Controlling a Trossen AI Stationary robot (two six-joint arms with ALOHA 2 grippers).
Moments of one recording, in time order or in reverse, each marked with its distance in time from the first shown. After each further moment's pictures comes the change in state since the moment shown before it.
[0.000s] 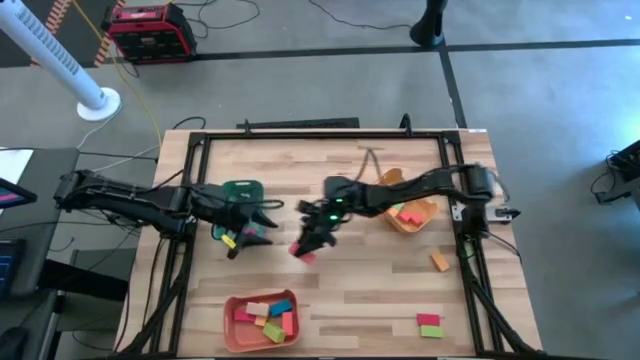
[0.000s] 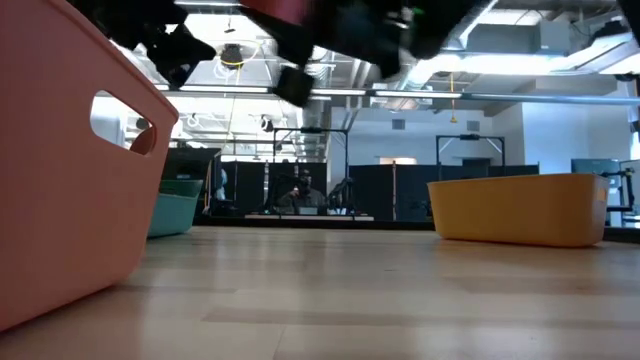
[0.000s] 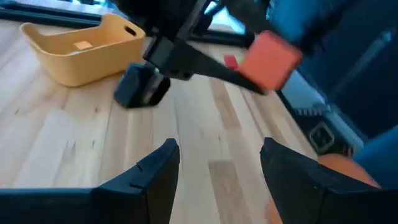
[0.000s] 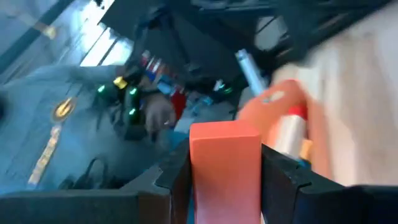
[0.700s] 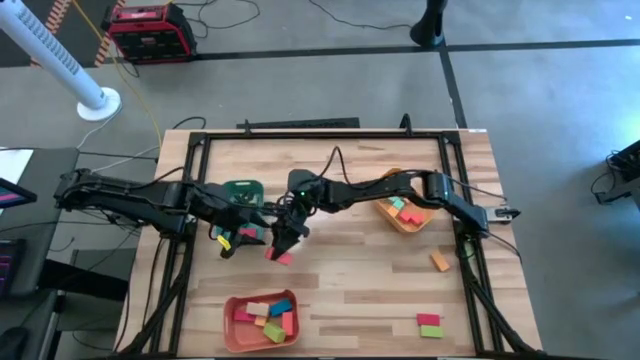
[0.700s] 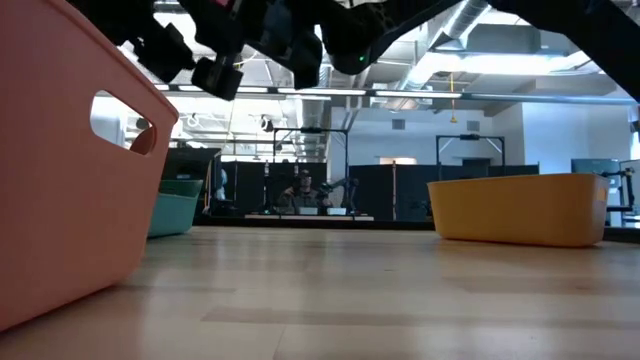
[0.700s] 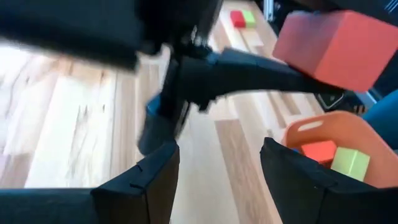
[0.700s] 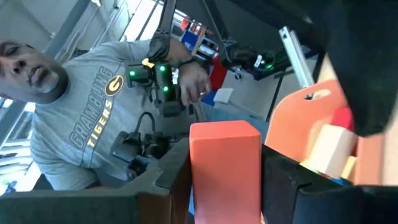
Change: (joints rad) left arm -0.015 -0.008 0.109 -0.303 -0.014 0.075; right arm -0.044 0.353 0.518 -0.021 -0.333 0.170
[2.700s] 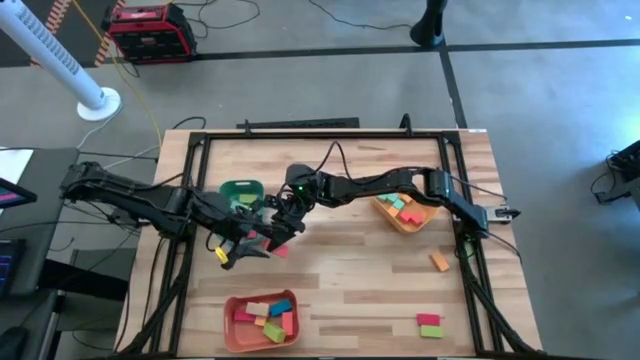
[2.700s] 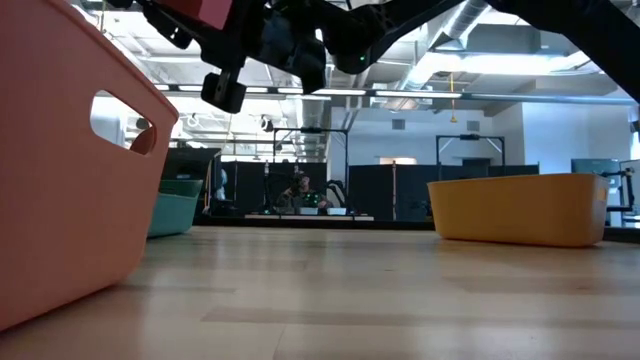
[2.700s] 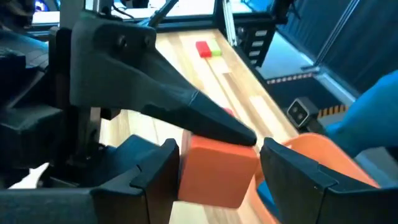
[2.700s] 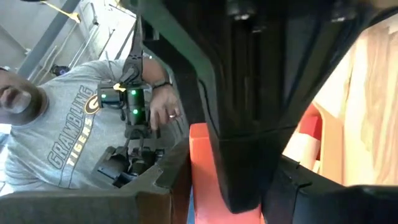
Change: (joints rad) left arm -0.133 0.093 0.073 0.123 -0.024 0.043; right arm -0.021 -0.012 0.000 -0.116 0.080 -0.081
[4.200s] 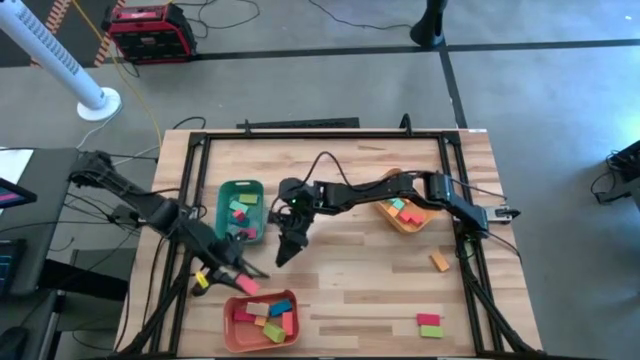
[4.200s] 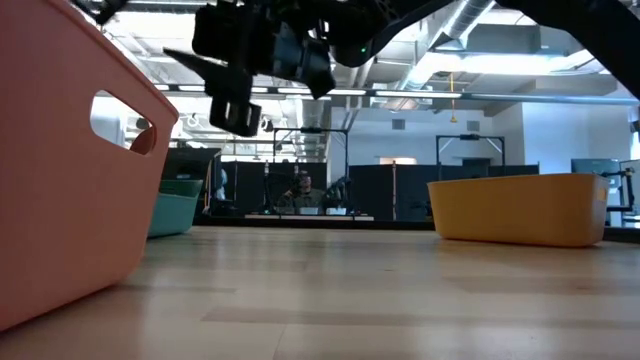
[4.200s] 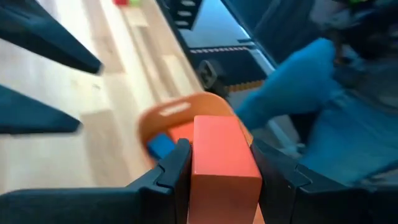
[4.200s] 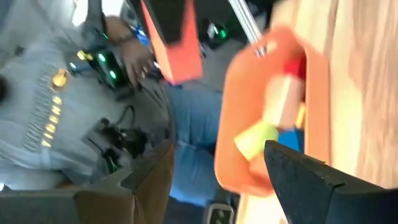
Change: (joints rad) left arm -0.297 -0.021 0.039 -0.145 0.010 -0.297; right arm 0.046 0.000 0.000 -0.301 -0.007 -0.174
